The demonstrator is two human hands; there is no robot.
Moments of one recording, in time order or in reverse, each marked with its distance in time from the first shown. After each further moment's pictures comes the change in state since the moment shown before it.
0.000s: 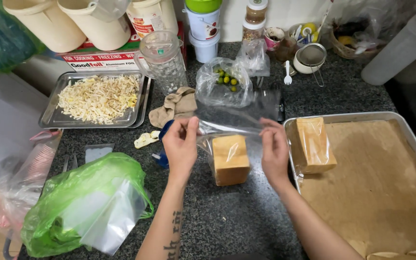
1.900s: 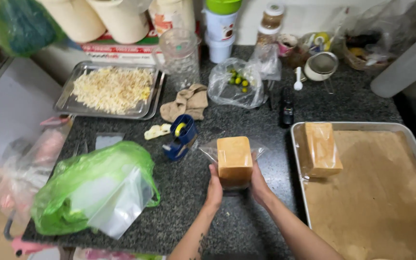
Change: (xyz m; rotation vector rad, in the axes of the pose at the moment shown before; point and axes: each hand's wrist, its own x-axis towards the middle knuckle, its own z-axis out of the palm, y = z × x) left_hand -0.131 -0.214 0.004 -0.278 -0.131 -0.500; right_hand -0.076 0.081 0.038 0.426 -0.308 0.907
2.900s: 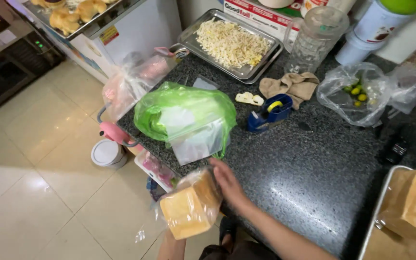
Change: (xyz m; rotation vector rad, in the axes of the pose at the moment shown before) left_hand -0.258 0.003 -0.176 -0.538 0.582 0.328; right_hand -0.115 0.076 0.194 -0.659 -0.712 -0.170
